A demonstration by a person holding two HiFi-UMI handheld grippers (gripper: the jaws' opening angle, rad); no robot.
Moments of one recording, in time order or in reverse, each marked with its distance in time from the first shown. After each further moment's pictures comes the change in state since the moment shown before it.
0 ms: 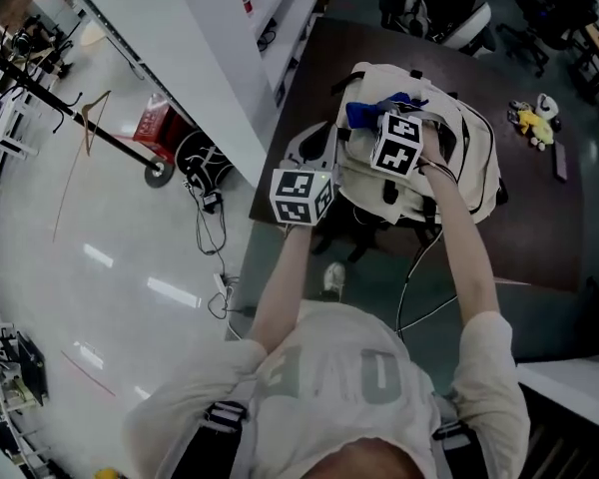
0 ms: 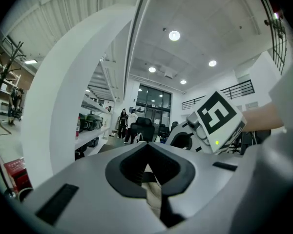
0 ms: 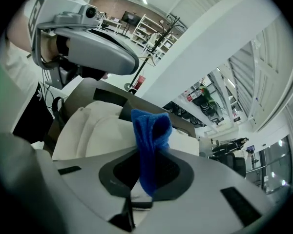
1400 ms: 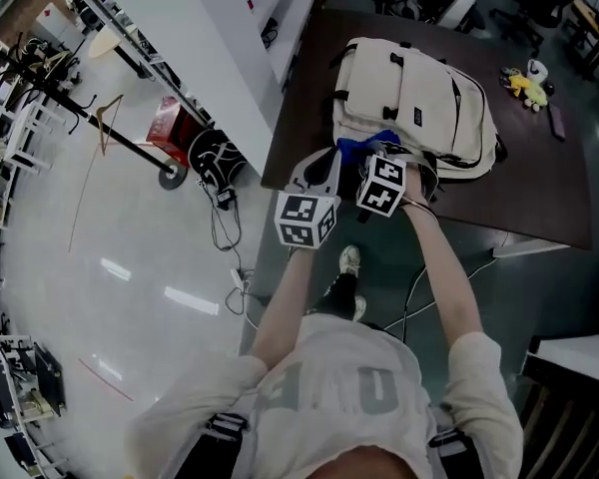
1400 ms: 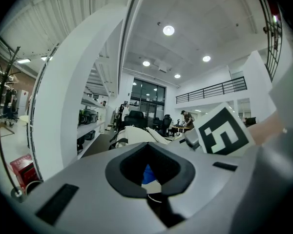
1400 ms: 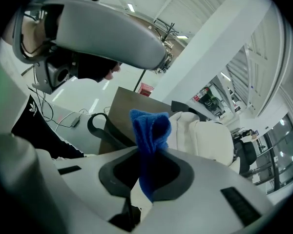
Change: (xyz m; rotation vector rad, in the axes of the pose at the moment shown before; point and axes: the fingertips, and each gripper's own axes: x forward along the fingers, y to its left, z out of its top) left arm -0.123 -0.073 -0.045 0.028 0.084 -0.058; right arm -0.034 0.175 0.024 0.158 -0.059 0.009
